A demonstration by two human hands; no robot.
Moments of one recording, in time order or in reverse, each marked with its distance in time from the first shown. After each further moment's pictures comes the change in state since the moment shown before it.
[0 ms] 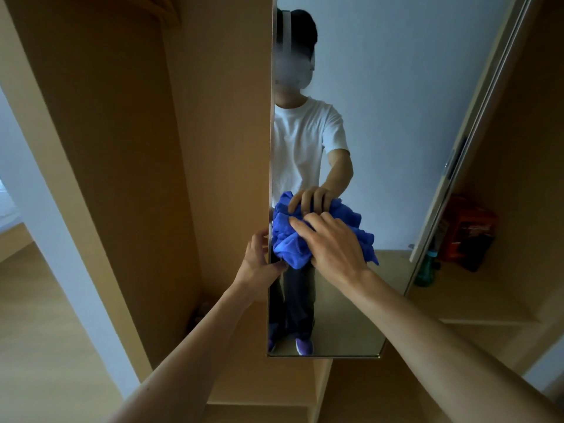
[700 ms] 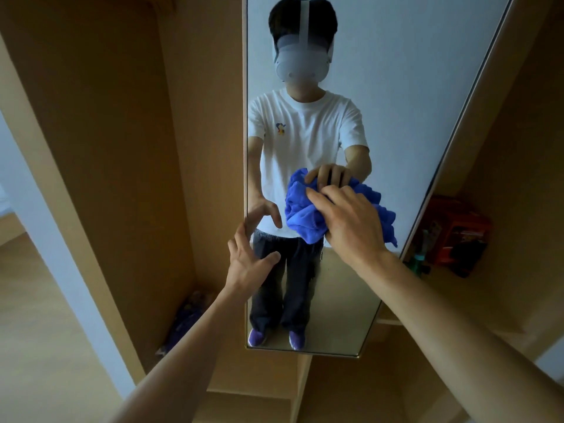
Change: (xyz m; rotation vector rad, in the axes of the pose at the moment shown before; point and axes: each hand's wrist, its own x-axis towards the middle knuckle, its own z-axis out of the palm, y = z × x) left_hand -0.005 0.005 0.047 0.101 0.216 -0.079; right_hand -0.004 0.075 -0.035 0.009 0.096 -0.013
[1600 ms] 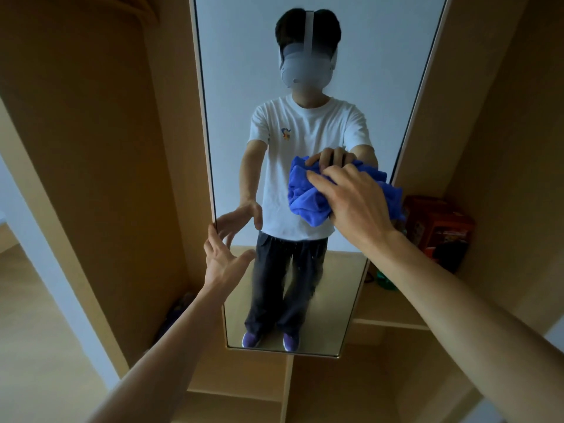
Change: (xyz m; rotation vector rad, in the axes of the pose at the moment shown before) left_hand -0.011 0.021 0.029 0.122 0.130 -0.164; right_hand -0.007 0.069 -0.044 -0.063 0.017 -0.042
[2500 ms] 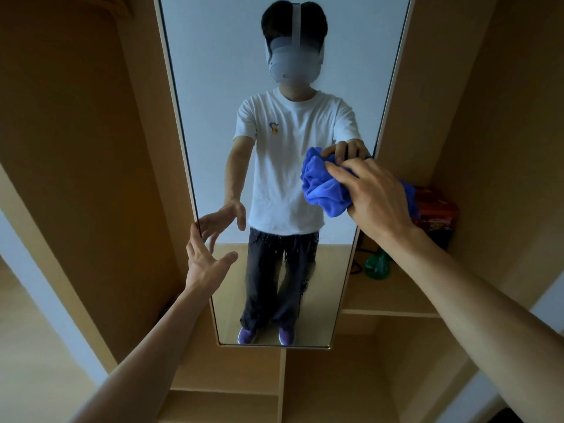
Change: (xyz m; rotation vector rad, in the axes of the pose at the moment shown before) left_hand -0.004 -0.011 0.001 0.023 0.010 0.018; right_hand -0.036 0.049 -0.008 0.056 0.018 0.100
